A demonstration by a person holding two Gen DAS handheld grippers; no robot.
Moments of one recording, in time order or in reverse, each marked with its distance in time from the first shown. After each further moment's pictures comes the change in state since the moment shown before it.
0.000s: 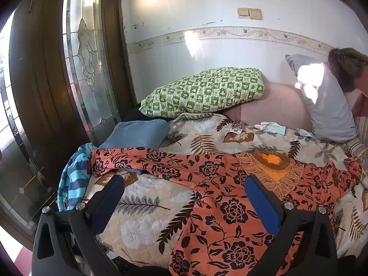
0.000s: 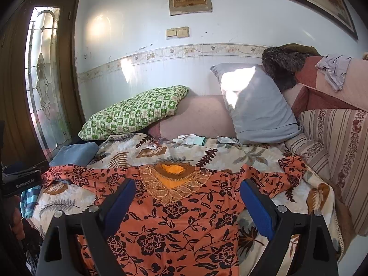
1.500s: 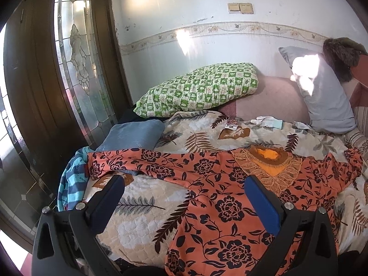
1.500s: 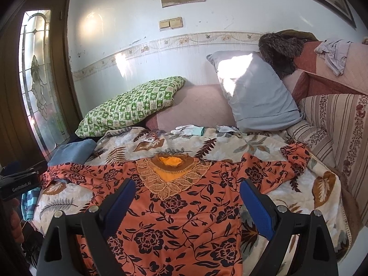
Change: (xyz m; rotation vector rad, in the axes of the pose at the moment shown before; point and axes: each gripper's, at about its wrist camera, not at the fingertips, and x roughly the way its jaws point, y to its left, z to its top) left arm 0.000 -0.024 0.003 0.053 0.011 0.005; right arm 0.022 -0.013 -0.007 0.047 0.051 0.005
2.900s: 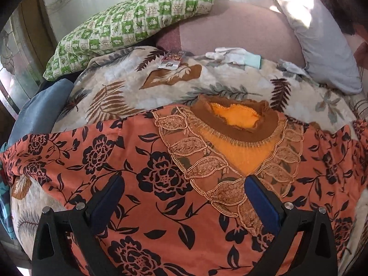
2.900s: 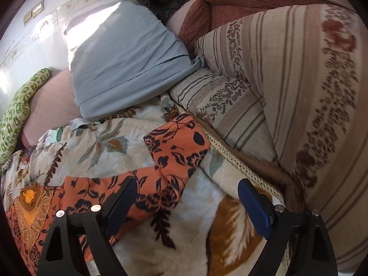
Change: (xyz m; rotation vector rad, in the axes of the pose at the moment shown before) left arm 0.254 -0.183 -0.011 0.127 0.389 -0.208; right arm 0.206 -0.368 0.030 0.266 0.280 -0.419
